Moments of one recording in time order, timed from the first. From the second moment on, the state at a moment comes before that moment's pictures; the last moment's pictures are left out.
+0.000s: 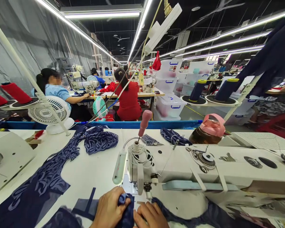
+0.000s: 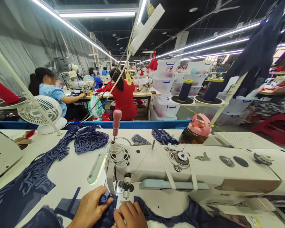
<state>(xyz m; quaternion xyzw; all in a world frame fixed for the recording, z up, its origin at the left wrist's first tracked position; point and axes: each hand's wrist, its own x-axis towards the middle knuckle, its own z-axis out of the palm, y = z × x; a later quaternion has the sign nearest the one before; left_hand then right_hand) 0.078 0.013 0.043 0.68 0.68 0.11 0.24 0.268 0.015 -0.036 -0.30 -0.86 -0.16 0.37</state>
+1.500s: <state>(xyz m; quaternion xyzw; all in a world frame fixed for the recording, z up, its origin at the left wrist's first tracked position) 0.076 0.007 0.007 0.85 0.45 0.21 -0.17 0.289 0.030 0.020 -0.36 -0.83 -0.06 0.42</state>
